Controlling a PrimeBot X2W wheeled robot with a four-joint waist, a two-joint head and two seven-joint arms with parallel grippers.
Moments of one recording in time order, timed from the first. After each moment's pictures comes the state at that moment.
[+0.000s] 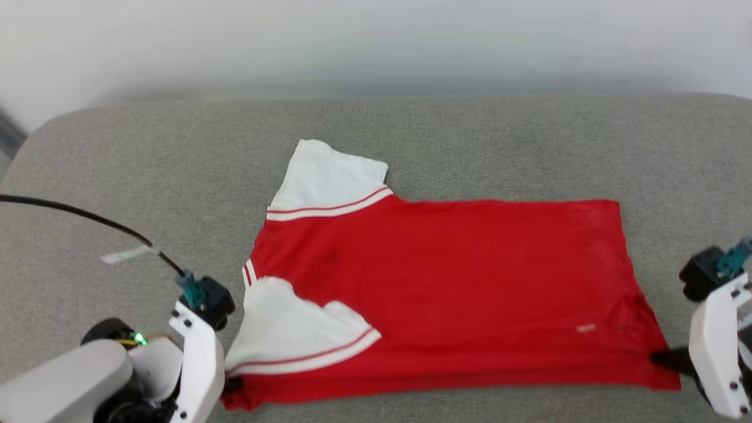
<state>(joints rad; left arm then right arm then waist) -0.73 0.94 -1.26 0.10 -1.17 -0.08 0.53 -0.46 -0.94 0.77 0.13 1.07 0.13 0.72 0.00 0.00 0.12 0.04</state>
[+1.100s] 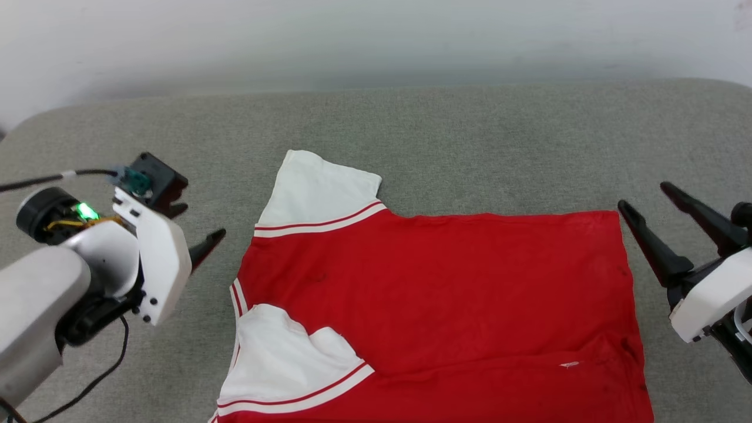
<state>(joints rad) -0.85 0.96 -1.11 0.08 -0.96 -0.02 0.35 -0.32 -0.69 0.39 0.08 0.68 0.13 0.06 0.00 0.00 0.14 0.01</state>
